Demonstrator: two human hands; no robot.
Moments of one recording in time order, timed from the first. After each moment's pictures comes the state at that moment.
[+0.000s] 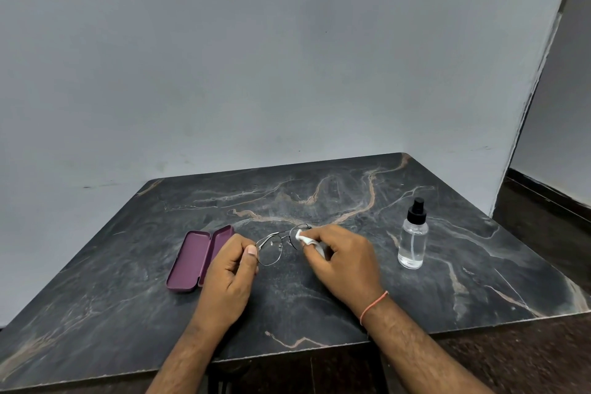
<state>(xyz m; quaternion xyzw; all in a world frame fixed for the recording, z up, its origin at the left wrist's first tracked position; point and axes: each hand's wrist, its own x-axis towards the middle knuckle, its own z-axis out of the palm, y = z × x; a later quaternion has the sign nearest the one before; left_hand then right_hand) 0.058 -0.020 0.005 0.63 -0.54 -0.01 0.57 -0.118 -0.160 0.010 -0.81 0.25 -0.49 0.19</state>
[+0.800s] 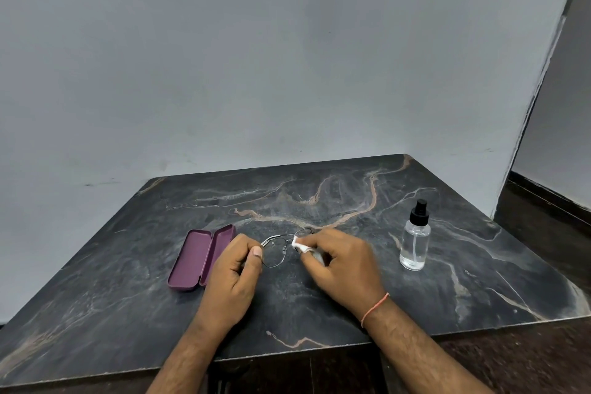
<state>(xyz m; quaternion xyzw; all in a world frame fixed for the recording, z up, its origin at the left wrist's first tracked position) 0.052 -0.017 0.011 0.64 -0.54 0.00 0.55 -0.121 -0.154 0.013 -0.83 0.23 -0.48 0.19</state>
